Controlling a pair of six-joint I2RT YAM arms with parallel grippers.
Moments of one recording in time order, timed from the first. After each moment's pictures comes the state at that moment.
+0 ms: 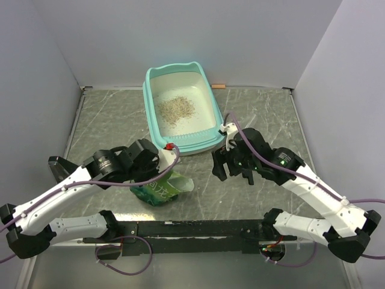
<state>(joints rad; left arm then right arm) -0.96 1.03 1.19 -1.11 -0.18 0.23 0.80 1.01 1.14 -0.91 -0.01 0.26</state>
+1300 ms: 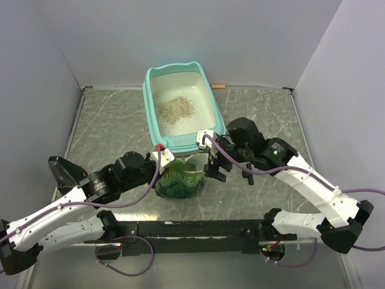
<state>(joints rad) -0.96 0.79 0.79 -0.46 -0.06 0.11 0.80 1.12 1.26 -0.86 -0.38 -0.46</state>
